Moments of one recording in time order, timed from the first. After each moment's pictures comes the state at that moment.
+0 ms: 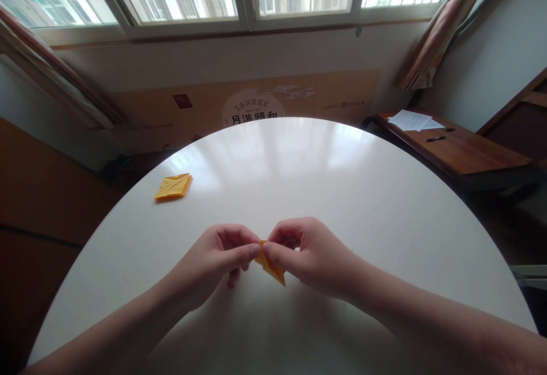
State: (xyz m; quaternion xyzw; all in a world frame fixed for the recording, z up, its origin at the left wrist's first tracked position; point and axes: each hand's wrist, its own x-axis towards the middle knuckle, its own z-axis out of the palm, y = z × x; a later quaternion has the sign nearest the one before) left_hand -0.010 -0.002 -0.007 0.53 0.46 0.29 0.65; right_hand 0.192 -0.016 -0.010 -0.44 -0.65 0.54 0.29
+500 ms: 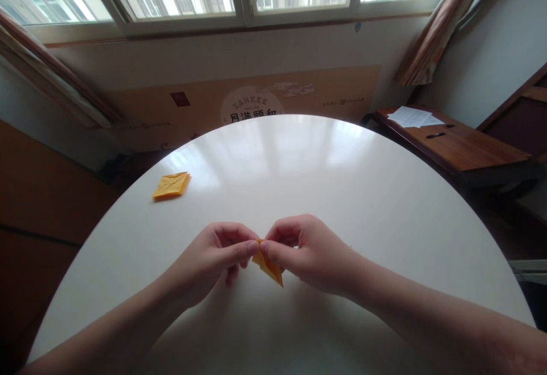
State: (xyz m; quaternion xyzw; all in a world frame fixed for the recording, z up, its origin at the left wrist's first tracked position) left_hand -0.011 -0.001 -0.007 0.54 0.45 0.28 0.66; right_hand 0.191 -0.018 -0.002 -0.44 -0.66 0.55 0.28
